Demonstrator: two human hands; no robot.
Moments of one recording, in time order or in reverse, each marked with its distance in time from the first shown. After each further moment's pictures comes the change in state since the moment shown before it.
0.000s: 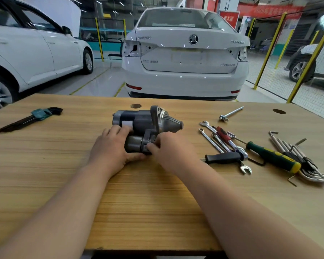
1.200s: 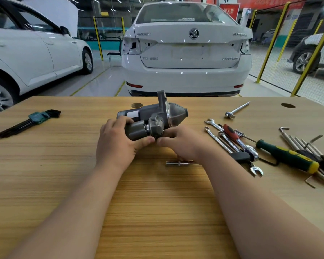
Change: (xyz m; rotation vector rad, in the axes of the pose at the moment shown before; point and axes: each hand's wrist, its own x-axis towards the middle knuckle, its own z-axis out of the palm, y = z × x) left_hand 0.014 0.016 0.005 -0.273 0.289 -0.108; right_hand 0.029 0.037 -0.008 0.484 -0.204 -0.003
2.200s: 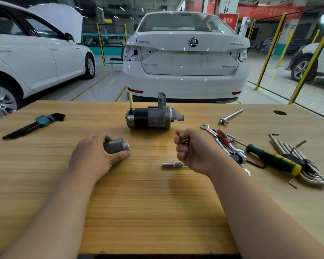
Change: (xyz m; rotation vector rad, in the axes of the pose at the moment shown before) left_hand -0.011 -0.029 -0.044 0.223 -0.207 -0.157; right_hand -0.037 -0.001 -0.014 1.264 0.047 0.297
